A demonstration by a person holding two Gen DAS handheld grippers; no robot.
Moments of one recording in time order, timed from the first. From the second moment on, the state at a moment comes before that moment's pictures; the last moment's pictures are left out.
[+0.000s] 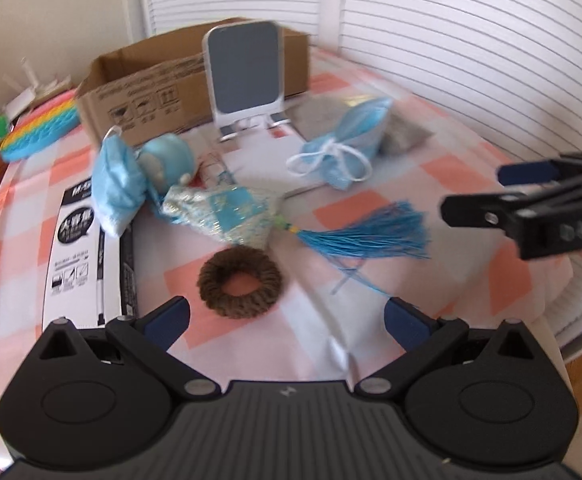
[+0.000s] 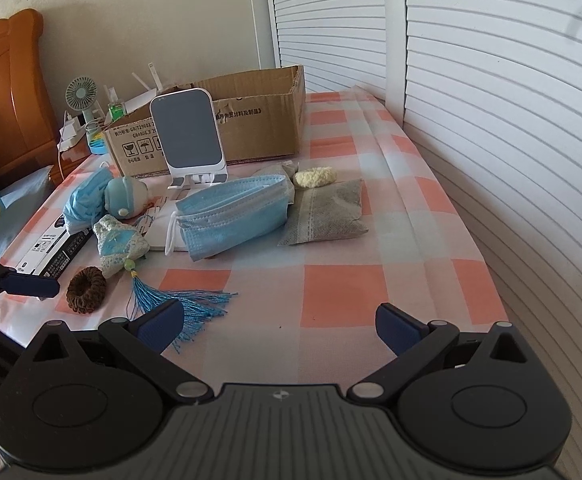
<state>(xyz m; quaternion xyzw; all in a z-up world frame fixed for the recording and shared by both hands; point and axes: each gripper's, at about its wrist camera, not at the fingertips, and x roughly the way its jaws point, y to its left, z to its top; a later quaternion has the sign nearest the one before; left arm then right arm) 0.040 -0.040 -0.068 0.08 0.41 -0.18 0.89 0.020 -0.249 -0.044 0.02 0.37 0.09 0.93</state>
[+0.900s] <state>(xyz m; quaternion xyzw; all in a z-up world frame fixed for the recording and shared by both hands) 0.055 -0.022 -0.068 0.03 0.38 -0.18 0.90 0.024 -0.234 -0.045 -0.02 0.37 0.10 0.92</state>
